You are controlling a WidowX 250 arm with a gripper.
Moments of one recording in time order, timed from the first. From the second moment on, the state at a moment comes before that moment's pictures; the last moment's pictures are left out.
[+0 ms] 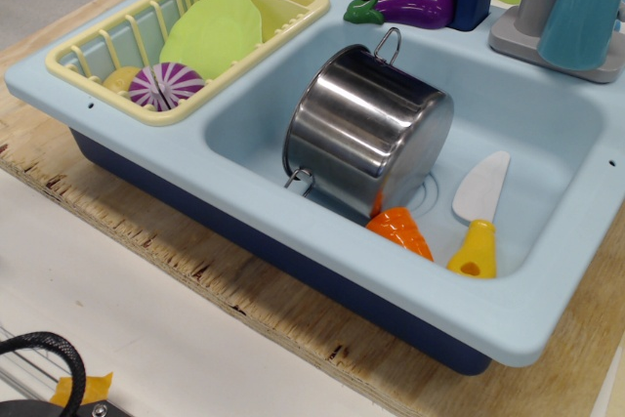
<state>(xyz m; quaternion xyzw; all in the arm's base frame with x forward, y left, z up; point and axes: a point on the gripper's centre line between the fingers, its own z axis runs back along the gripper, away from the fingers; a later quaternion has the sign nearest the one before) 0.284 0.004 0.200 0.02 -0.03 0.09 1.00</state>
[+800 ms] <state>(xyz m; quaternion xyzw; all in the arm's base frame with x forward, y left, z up) 0.273 0.009 0.173 -0.10 0.00 0.12 0.99</state>
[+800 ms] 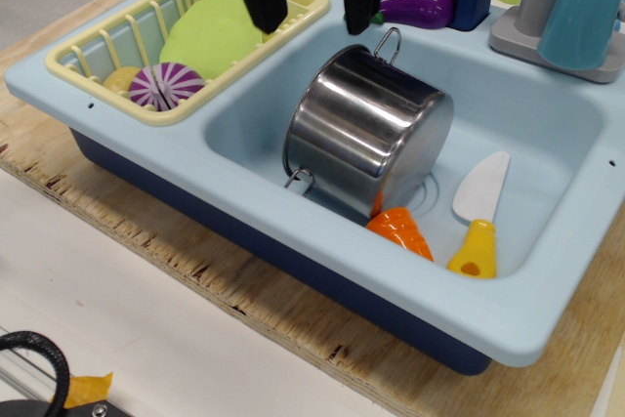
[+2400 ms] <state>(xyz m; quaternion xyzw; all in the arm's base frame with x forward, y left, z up) 0.272 -0.052 0.138 -0.21 -0.01 0.15 0.97</state>
